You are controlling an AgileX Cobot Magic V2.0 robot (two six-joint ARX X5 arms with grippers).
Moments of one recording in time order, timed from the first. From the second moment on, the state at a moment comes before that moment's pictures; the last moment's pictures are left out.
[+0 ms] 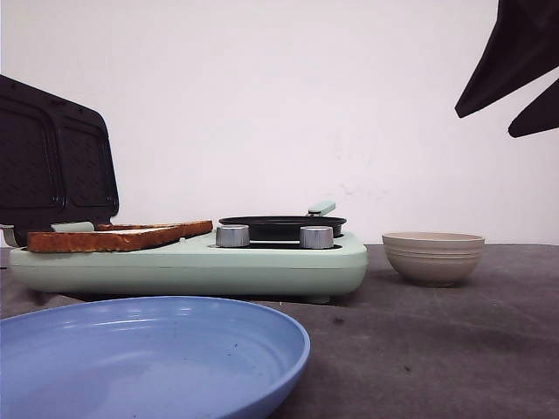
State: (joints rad) left arm -0.24 0.41 0.78 -0.63 -0.03 -0.24; right arm 0.53 0.68 0.52 -0.31 -0.05 0.24
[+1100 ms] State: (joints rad) left arm 0.43 1.05 1.01 -0.24 0.67 -0.76; right arm 0.53 0.68 0.52 -0.36 -0.06 0.25
